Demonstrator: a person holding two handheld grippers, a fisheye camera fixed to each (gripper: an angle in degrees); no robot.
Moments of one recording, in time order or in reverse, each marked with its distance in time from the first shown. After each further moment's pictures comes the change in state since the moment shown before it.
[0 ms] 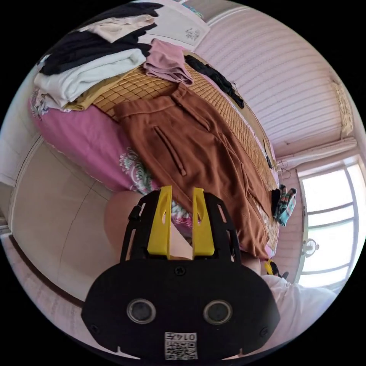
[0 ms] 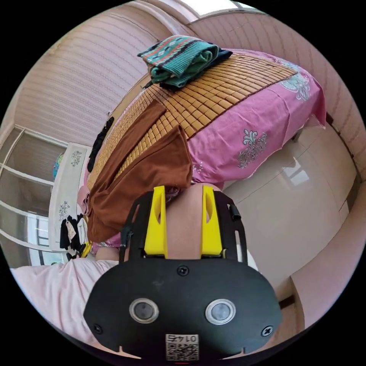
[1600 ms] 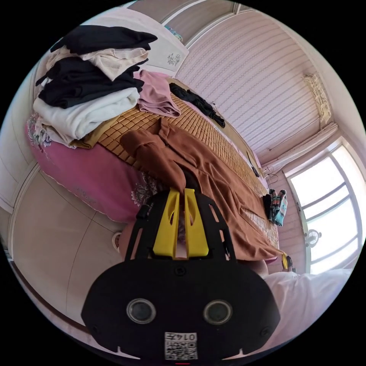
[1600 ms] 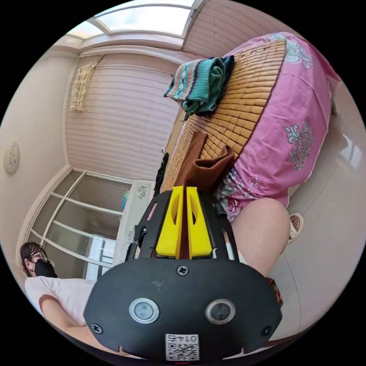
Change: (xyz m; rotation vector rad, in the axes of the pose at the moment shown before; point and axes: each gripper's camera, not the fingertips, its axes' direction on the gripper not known) left arm -0.031 0.060 -0.023 0.180 0.112 0.181; right arm 0.072 -0.053 -0.120 0.185 -0.532 0.026
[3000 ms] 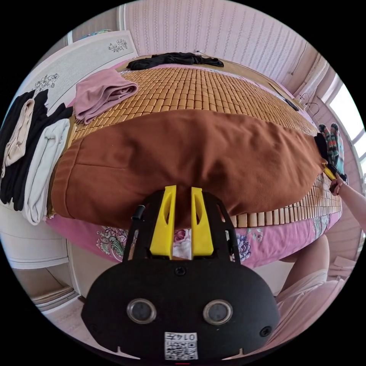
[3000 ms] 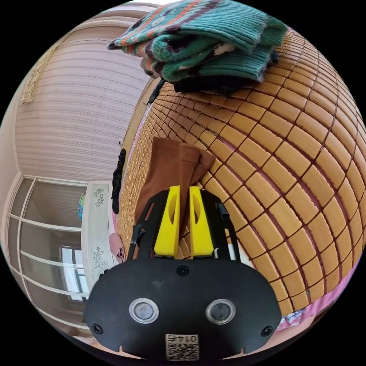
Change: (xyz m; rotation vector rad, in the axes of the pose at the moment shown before) left arm 0.154 -0.041 0.177 -0.319 -0.441 0.387; right arm -0.100 -0.145 0.280 -0.126 0.285 0.142
